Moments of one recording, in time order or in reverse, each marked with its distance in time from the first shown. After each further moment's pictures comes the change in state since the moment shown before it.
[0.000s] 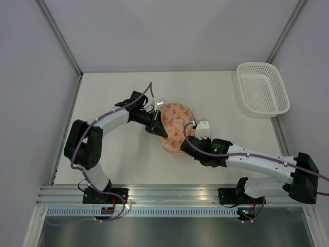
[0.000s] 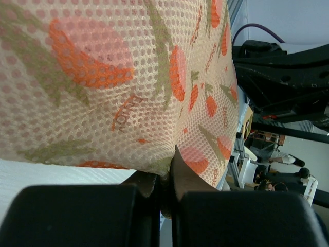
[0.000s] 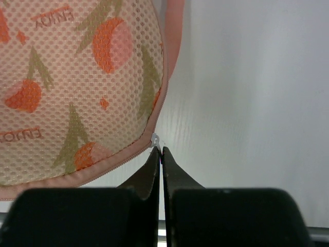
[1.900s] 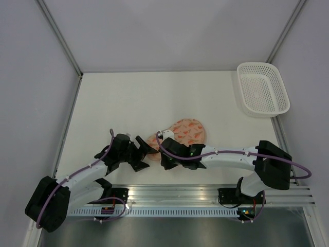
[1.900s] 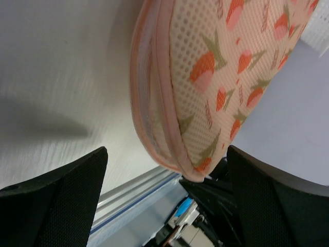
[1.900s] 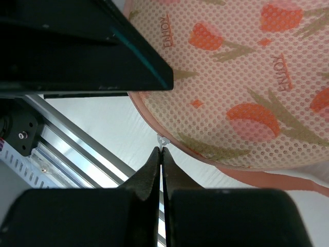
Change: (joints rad) left arm -0.106 -0.755 -0.863 0.410 -0.624 -1.101; right arm 0.083 0.308 0.007 0.609 -0.512 -0.147
